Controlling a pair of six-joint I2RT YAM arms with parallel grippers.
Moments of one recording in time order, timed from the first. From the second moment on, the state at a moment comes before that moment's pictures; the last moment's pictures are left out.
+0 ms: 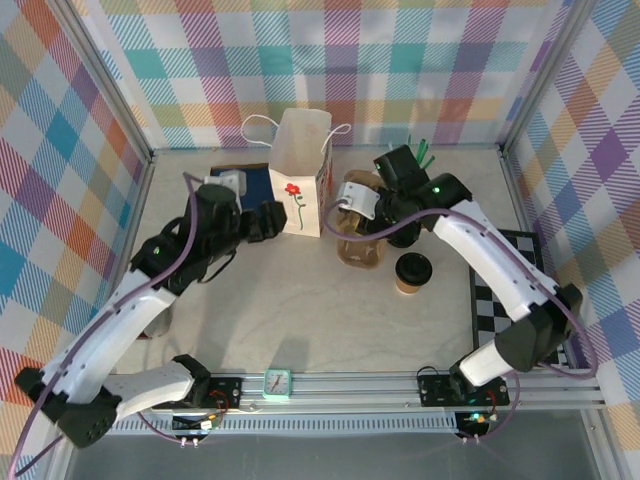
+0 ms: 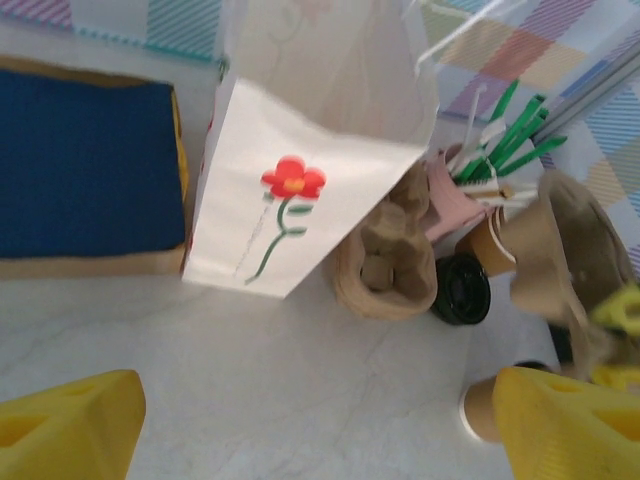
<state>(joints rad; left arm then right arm) -0.60 1.12 1.31 -0.74 -0.17 -0.57 0.59 1.48 1.58 -1.03 -0.19 -0.72</state>
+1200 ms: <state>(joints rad) -0.33 1.94 2.07 -1.00 -0.04 -0.44 0.62 1.20 1.49 -0.96 -0.30 -0.55</state>
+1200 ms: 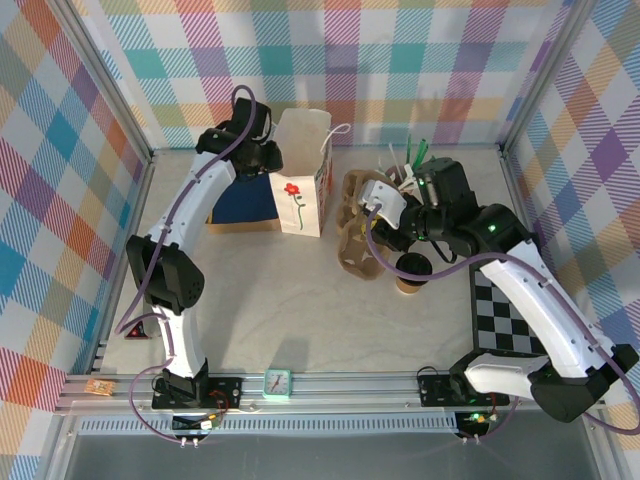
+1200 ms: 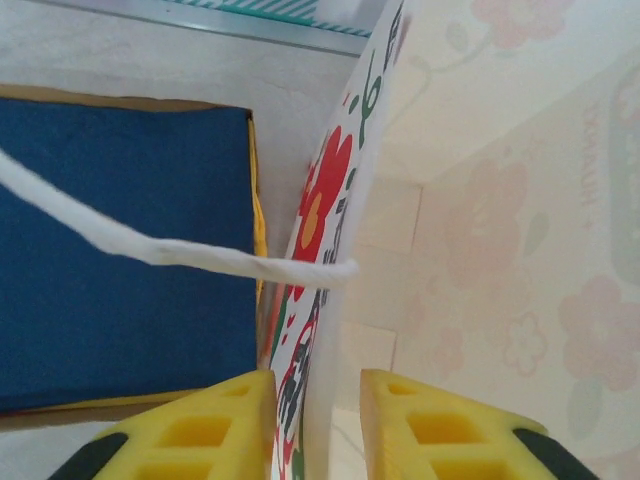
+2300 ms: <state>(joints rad) -0.58 1.43 1.61 -1.07 -0.18 -0.63 0.67 1.11 1.49 -0.95 -0.29 -0.50</state>
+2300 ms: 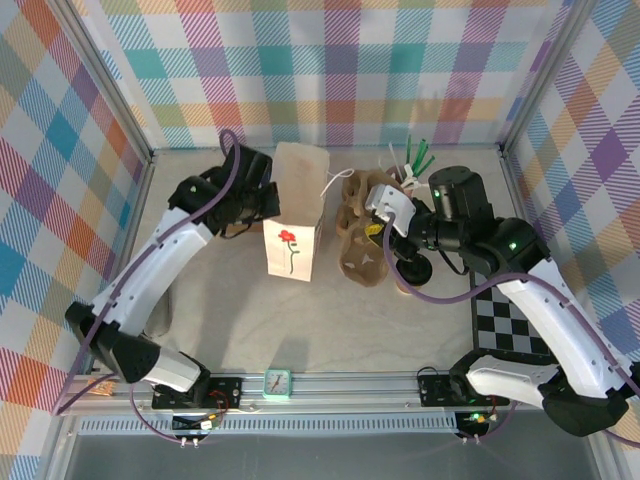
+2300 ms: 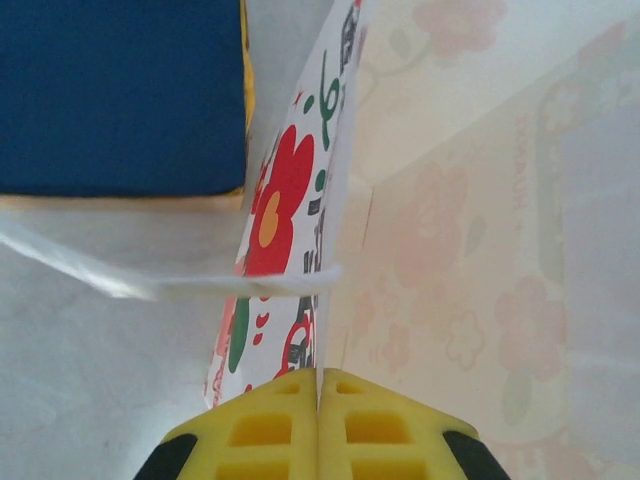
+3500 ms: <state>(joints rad) -1.06 1.19 1.30 -1.00 -0.51 -1.30 0.70 1.07 1.66 -1.04 -0.19 -0.50</state>
